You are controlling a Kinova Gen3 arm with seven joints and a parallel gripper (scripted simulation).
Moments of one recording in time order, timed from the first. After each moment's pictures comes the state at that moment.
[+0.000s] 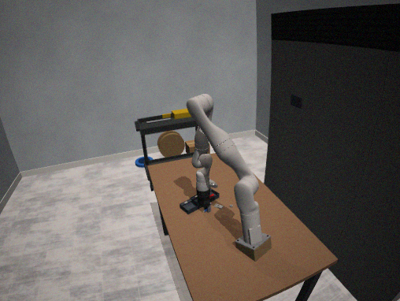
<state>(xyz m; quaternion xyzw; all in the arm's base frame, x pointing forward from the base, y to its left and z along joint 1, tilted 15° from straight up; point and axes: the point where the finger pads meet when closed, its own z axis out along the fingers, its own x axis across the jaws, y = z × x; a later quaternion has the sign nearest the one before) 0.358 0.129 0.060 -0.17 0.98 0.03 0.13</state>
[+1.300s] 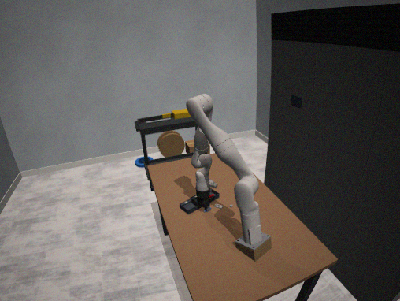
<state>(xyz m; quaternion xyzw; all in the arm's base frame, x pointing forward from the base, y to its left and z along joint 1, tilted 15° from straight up) 0.358 0.130 0.061 -0.16 0.98 0.03 0.13</state>
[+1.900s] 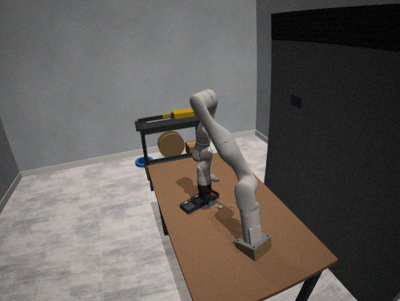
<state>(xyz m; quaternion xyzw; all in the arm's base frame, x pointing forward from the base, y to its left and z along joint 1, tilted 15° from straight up) 0.347 0.114 0.094 -0.15 0.98 0.03 0.12</state>
